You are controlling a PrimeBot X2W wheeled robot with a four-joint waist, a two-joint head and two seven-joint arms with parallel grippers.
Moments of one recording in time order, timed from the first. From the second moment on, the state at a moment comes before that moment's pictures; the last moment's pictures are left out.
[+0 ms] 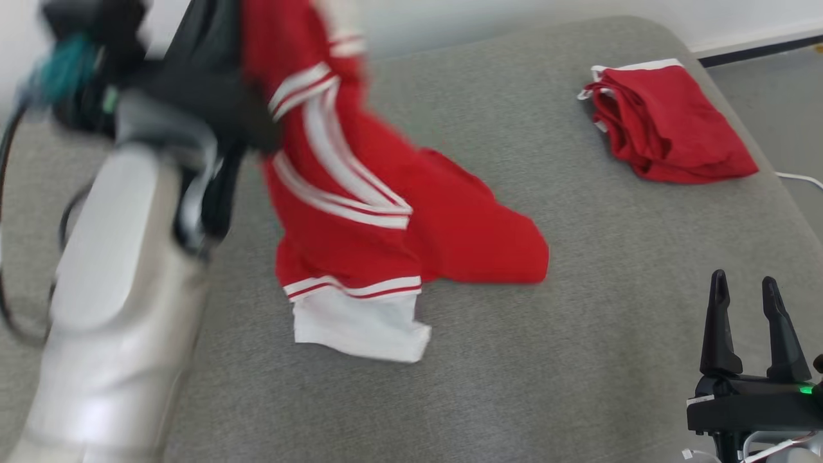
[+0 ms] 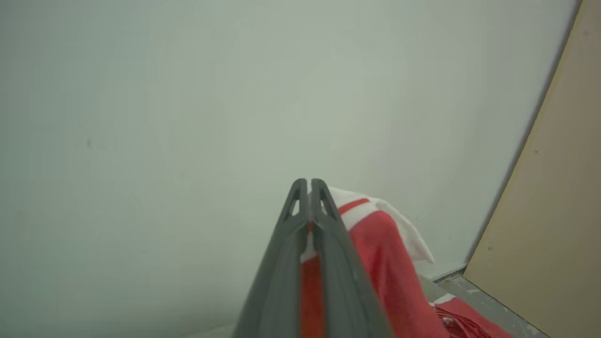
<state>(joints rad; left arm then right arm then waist) -1.01 0.13 -0.27 0.43 -0.49 0.02 -0.07 -0.10 -0.10 -0.15 0.12 0.31 0.13 -0.26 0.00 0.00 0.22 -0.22</state>
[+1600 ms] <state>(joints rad) -0.01 0.19 -0.04 0.01 -0.25 0.07 -0.26 -0.02 -0.16 0.02 0.07 0.30 0.13 -0.26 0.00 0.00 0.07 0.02</state>
